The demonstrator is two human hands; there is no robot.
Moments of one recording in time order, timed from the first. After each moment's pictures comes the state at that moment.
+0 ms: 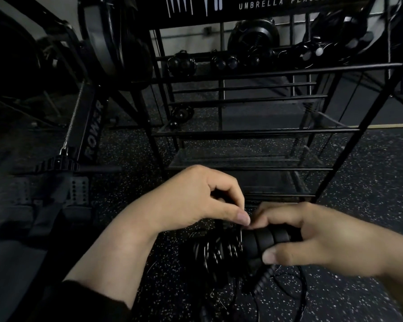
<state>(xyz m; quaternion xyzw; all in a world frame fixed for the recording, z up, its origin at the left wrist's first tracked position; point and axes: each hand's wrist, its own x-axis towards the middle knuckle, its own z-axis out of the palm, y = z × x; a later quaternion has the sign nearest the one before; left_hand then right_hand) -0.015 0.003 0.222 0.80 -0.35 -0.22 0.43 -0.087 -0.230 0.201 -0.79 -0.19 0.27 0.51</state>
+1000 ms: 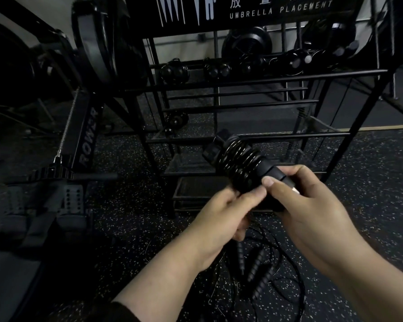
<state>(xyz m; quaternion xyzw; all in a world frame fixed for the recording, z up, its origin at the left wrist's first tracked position) -0.047 -0.053 0.180 0.70 -0.07 -0.27 0.66 -0.083 -0.198 0.186 -0.61 0.10 -0.07 0.78</state>
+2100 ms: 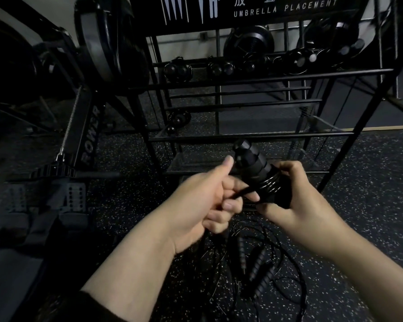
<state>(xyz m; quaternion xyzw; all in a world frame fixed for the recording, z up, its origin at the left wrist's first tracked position) -0.024 -0.021 0.207 0.63 -0.08 -0.37 0.68 -0.069 -0.217 0.169 -0.86 -0.02 -0.06 0.50</state>
